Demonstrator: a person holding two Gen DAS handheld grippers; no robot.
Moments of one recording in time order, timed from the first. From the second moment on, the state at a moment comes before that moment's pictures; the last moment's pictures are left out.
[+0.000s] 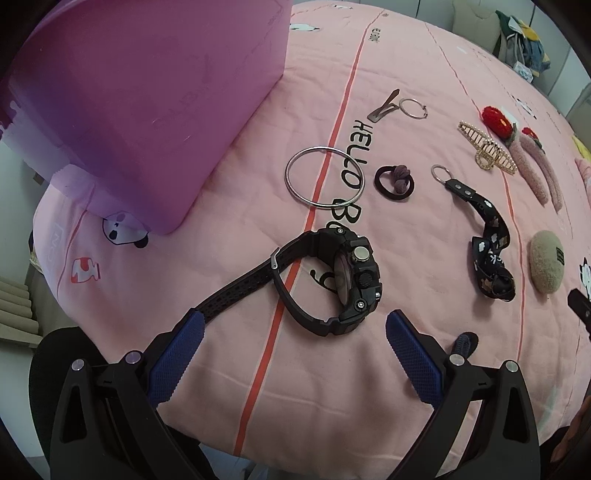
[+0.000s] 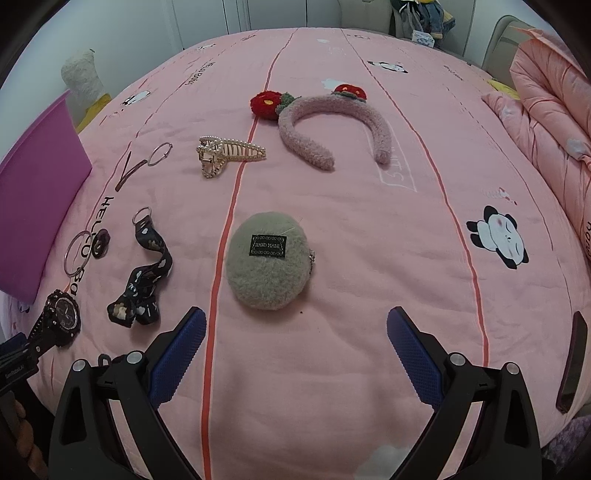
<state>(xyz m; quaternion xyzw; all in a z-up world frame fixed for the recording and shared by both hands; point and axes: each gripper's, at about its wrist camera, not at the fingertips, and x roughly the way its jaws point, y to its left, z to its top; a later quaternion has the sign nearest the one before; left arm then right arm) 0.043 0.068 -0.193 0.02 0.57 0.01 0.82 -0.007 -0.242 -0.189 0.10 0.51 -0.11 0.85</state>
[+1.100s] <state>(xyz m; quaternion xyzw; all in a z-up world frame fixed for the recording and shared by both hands) 0.078 0.053 -0.244 0.03 0.58 0.04 0.81 0.059 -0.248 -0.247 0.08 0.54 -0.12 0.83</state>
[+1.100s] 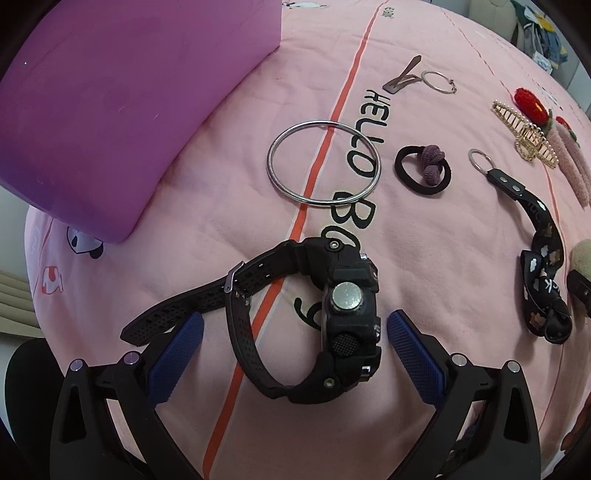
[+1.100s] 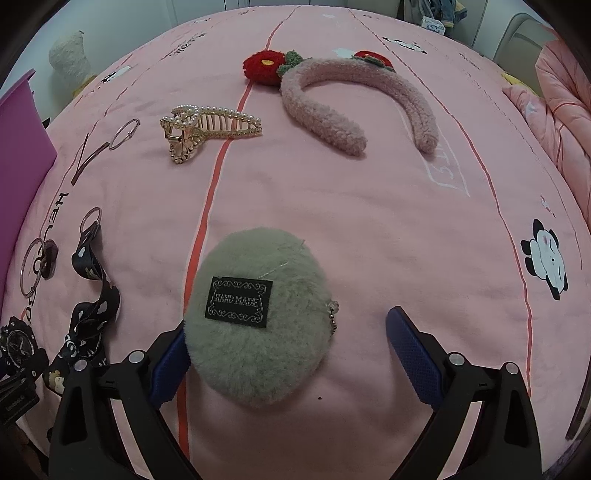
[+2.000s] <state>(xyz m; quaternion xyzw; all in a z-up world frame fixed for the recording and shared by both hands) 0.036 0.046 -0.162 0.01 0.53 -0.02 0.85 0.019 -0.234 -0.171 0.10 0.50 -0.06 0.86</state>
